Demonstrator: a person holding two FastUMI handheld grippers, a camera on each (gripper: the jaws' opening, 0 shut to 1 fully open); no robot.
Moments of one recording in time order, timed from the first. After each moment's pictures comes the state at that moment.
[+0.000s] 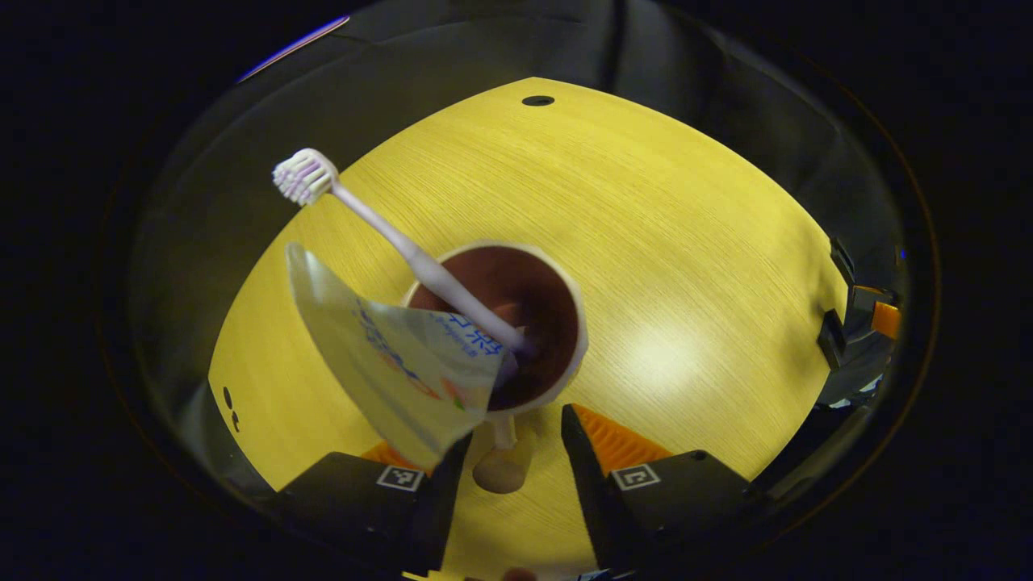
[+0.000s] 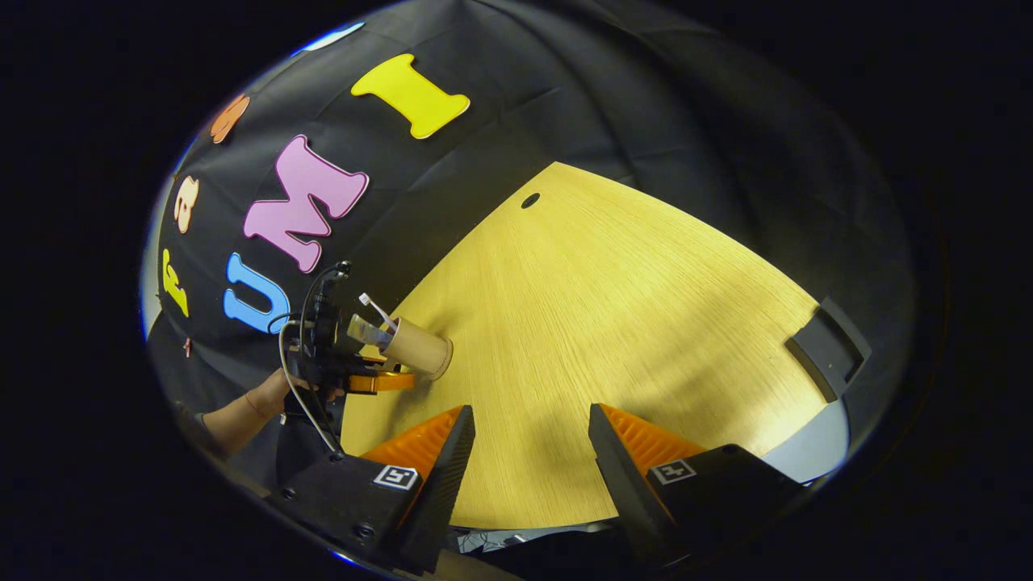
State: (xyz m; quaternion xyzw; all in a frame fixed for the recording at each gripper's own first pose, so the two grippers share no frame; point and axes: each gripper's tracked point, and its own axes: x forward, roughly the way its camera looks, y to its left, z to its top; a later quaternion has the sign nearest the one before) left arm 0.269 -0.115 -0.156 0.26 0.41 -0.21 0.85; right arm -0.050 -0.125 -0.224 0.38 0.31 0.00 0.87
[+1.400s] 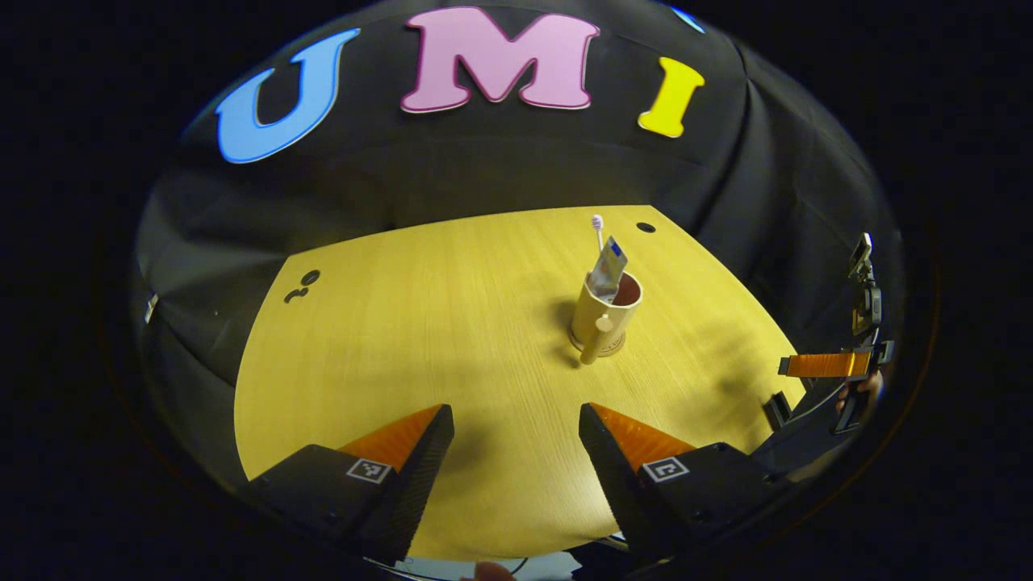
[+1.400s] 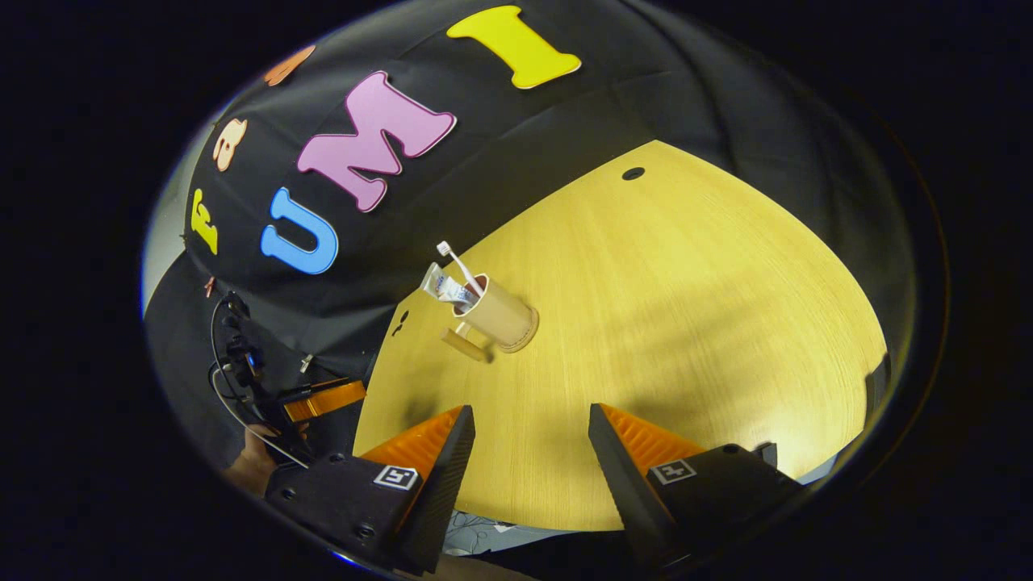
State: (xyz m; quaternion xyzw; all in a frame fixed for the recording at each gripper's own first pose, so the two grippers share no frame) left arm 0.110 0.032 -0.085 0.01 0.25 -0.08 0.97; right arm -0.014 -0.015 -0.174 0.32 0.35 0.13 0.87
